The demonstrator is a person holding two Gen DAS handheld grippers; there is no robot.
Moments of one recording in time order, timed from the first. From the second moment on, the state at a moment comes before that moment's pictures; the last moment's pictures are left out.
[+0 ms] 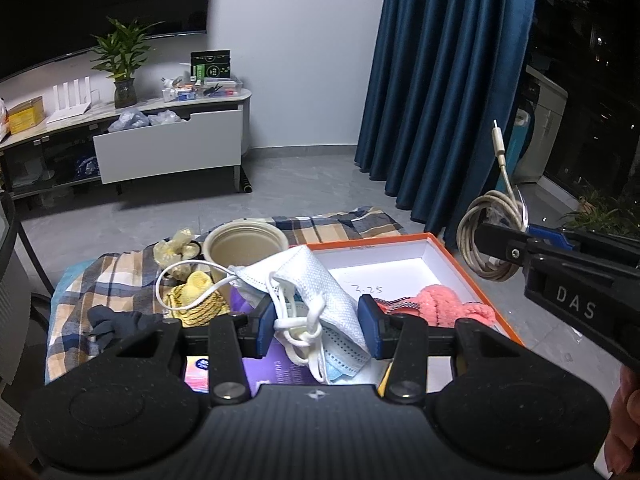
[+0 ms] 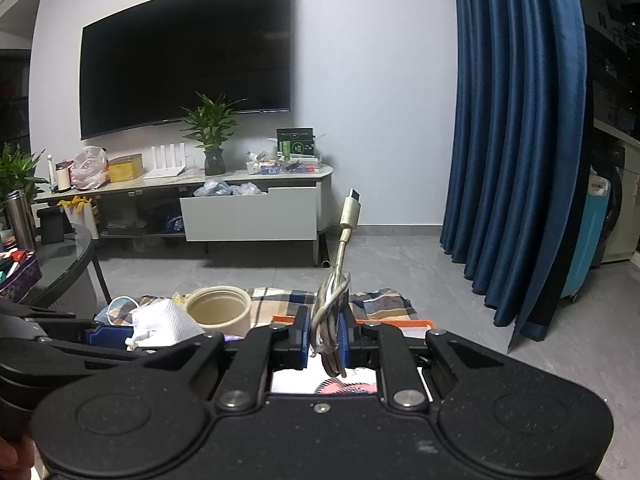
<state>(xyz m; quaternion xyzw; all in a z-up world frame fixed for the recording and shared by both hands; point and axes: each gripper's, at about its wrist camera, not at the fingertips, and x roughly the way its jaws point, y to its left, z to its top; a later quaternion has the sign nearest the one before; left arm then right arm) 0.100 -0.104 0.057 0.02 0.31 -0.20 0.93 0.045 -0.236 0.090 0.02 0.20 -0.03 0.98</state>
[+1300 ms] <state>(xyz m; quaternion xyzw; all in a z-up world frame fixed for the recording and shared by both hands) 0.099 -0.175 0.031 0.05 0.34 -0.28 0.90 0.038 -0.296 0.063 0.03 0.27 -0.06 0.96</state>
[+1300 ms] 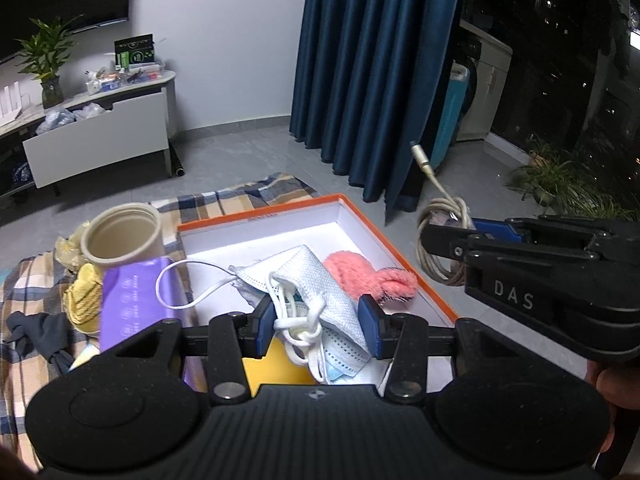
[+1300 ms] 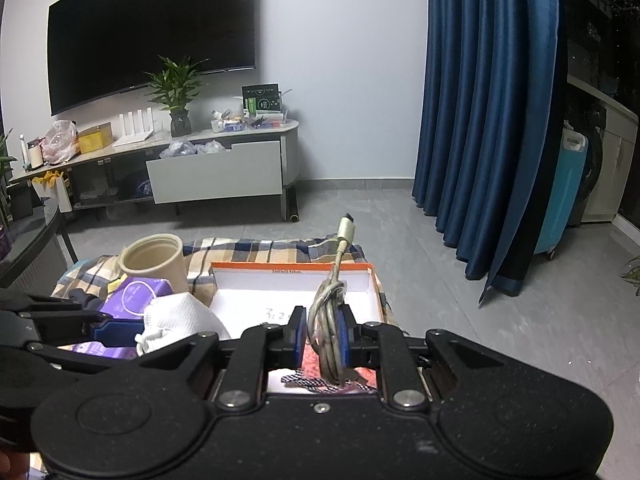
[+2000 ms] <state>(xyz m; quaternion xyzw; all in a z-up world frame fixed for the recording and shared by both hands) 0.095 -0.181 0.021 0.05 0.36 -0.31 0.88 0.025 -0.296 0.078 0.03 0.25 -0.06 0.97</state>
